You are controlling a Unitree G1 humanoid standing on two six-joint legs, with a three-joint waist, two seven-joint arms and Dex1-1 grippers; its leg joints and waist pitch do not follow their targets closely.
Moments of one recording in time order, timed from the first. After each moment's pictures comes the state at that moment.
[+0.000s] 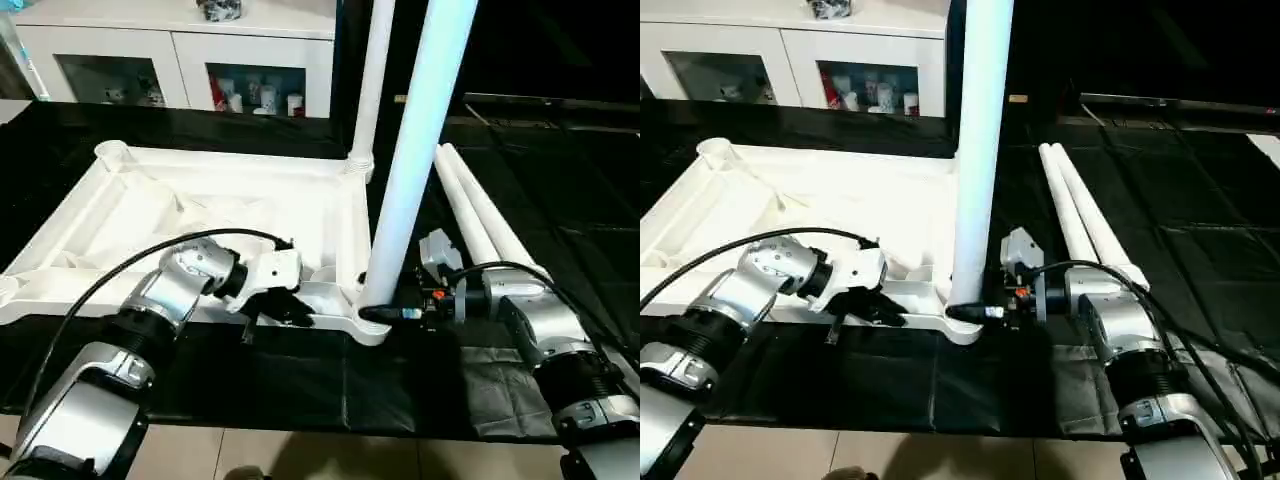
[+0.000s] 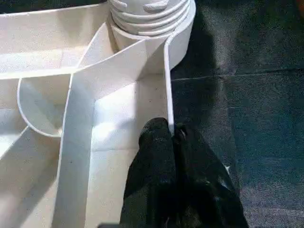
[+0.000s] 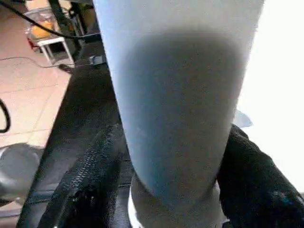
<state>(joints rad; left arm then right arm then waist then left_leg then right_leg) -0.72 0.41 -0.38 0.73 0.11 -0.12 -1.40 -0.53 -0.38 0.14 0.58 0.22 0.08 1.40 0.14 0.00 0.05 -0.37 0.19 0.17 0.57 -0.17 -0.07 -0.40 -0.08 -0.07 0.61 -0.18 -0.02</state>
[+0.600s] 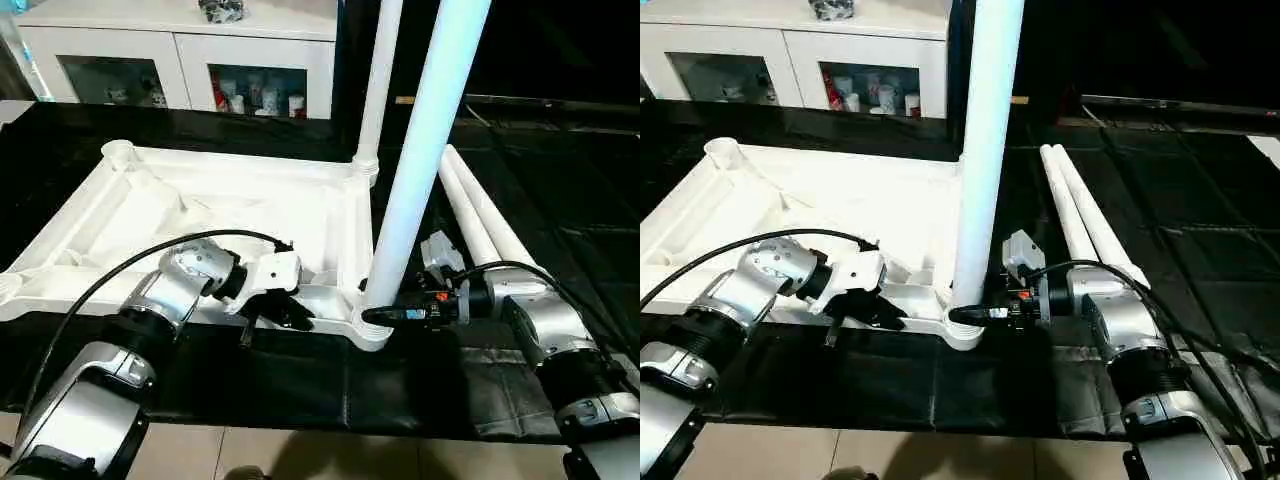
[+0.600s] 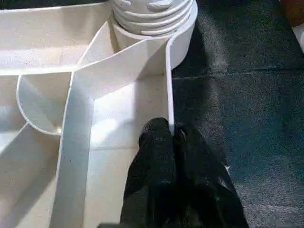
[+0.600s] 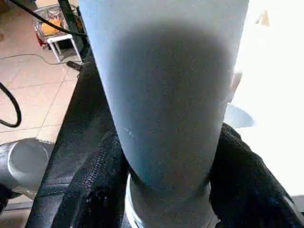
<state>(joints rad) -0.72 0.41 -0.38 0.74 0.09 -0.09 -1.42 -0.53 -0.39 0.15 0.58 0.22 0.09 1.42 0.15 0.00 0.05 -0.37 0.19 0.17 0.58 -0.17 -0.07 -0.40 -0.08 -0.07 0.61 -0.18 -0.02</state>
